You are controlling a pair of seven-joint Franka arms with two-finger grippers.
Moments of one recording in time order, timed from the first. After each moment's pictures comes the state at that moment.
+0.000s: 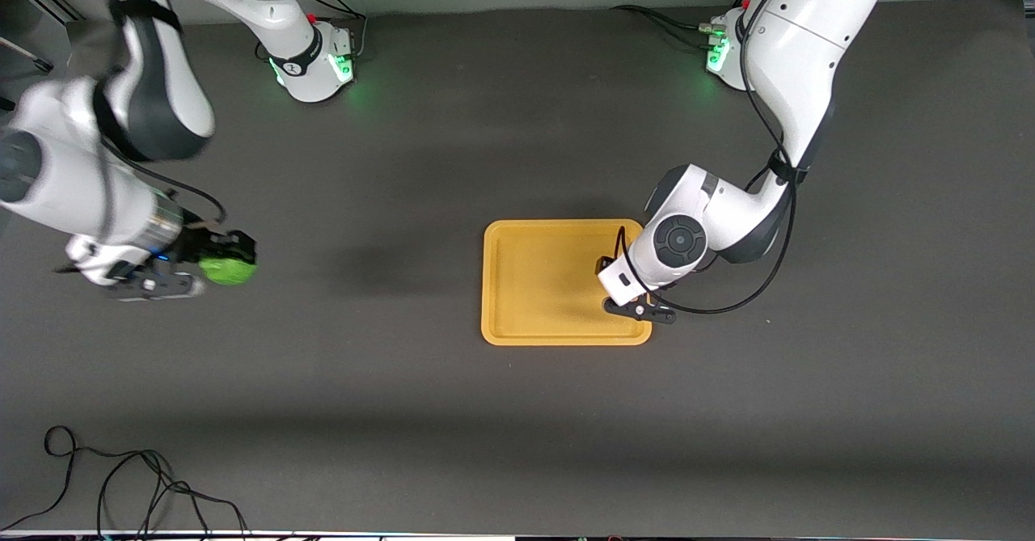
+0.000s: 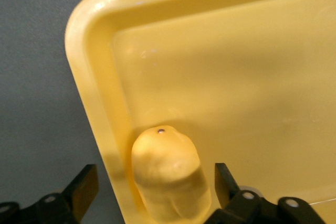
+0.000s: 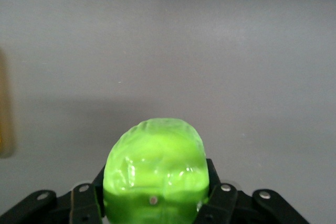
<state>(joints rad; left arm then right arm) -0.28 0.61 -0.25 -1.78 0.05 2.27 -0.33 0.12 0.10 -0.05 -1.81 0.02 1.84 0.04</state>
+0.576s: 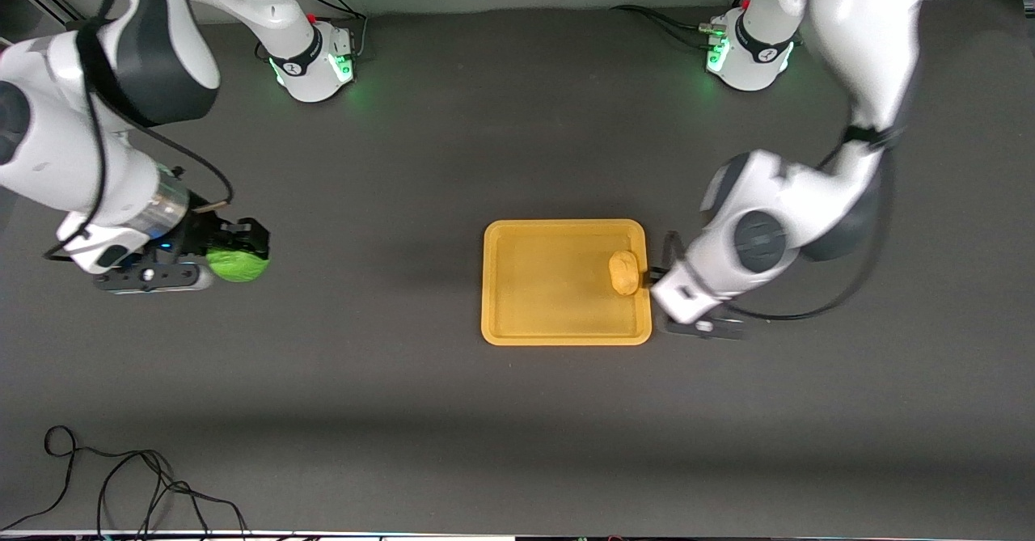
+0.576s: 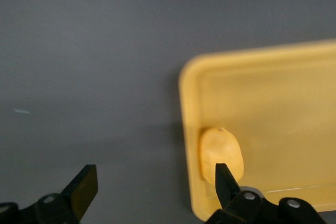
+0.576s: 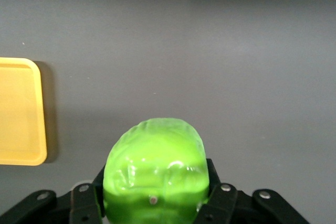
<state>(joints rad) -0.13 0.43 -0.25 -1.65 0.06 2.02 -0.32 0.25 0.15 -0.04 -1.66 0.02 1.79 0.20</state>
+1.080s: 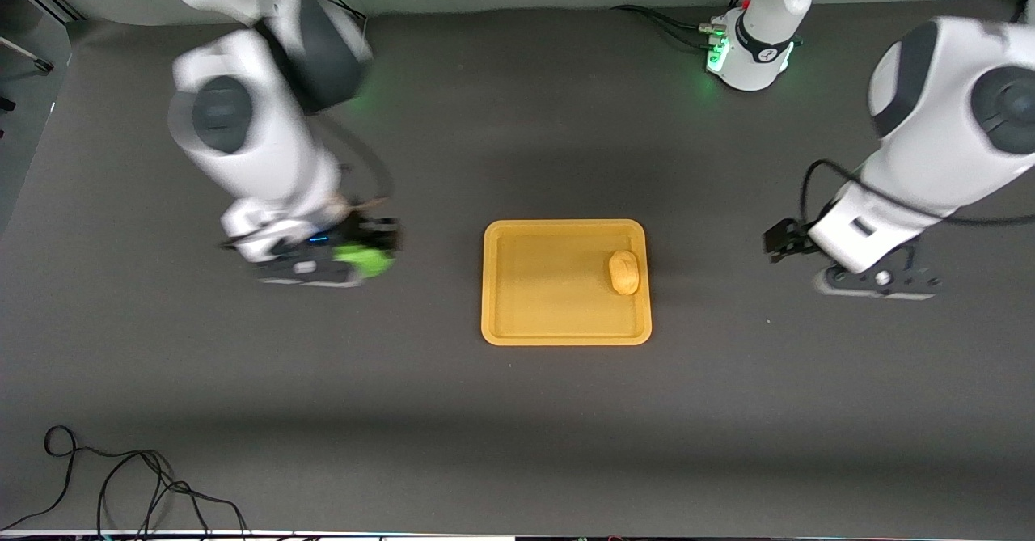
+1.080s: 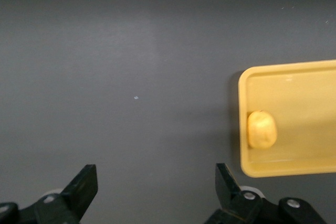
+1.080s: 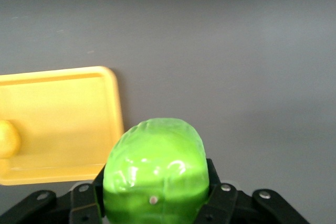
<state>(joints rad) 0.04 0.13 -0.24 -1.67 0.06 1.80 -0.13 0.57 0.38 -0.03 -1.42 0.02 1.80 0.68</state>
